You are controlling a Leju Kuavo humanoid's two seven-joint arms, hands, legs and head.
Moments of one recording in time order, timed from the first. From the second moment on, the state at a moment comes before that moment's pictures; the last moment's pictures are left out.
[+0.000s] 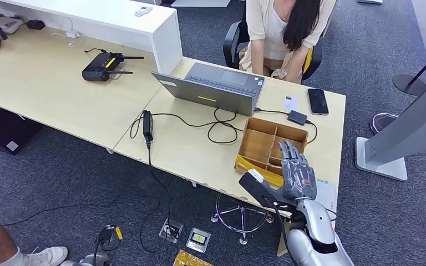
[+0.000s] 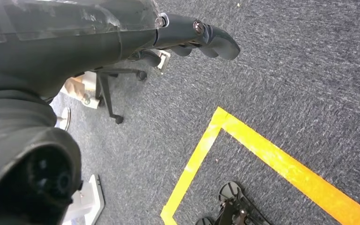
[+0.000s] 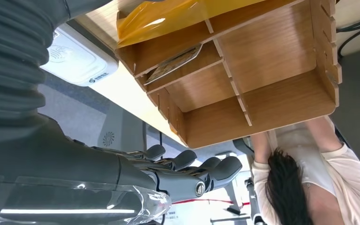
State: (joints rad) left arm -0.13 0.06 0.82 -0.15 -0.41 0.08 0.19; right arm -0.66 0.17 0.75 -0.67 0.88 -0.36 0.00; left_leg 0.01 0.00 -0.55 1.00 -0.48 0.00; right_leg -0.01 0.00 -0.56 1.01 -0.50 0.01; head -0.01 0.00
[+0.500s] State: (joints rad) left arm -0.13 0.06 0.82 -0.15 -0.44 0.04 0.19; right arm -0.72 0.20 0.75 -0.57 0.94 -0.36 -0.01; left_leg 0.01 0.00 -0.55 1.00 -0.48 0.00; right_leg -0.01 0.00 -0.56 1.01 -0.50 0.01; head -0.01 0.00
